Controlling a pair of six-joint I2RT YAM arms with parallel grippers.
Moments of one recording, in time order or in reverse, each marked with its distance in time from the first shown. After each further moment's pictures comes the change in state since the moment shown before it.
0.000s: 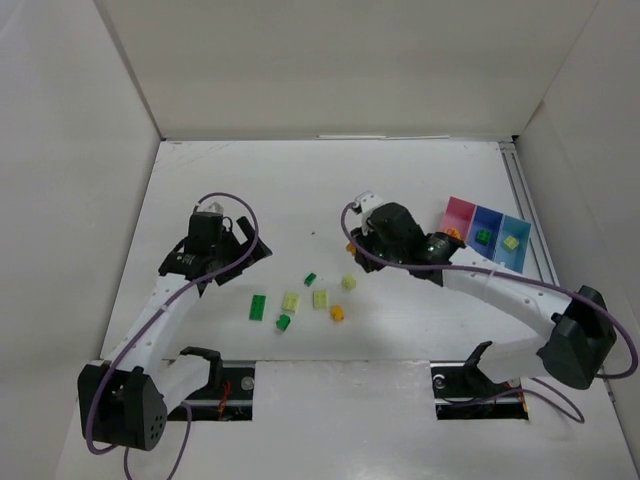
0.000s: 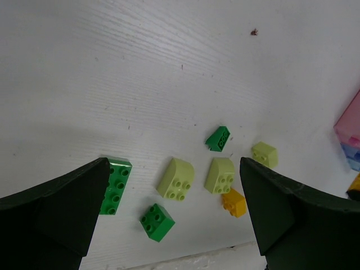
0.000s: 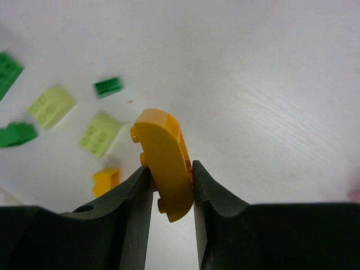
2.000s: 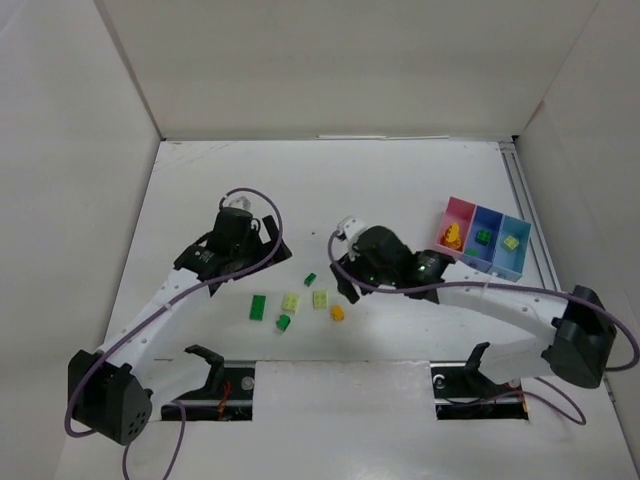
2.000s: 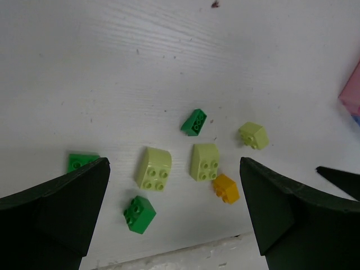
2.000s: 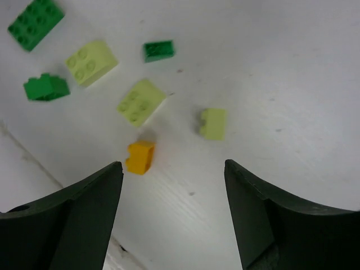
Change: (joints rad) left arm -0.252 0.058 0.108 -0.015 -0.129 -0.011; right arm 0.065 -0.051 -0.063 0.014 -0.012 0.014
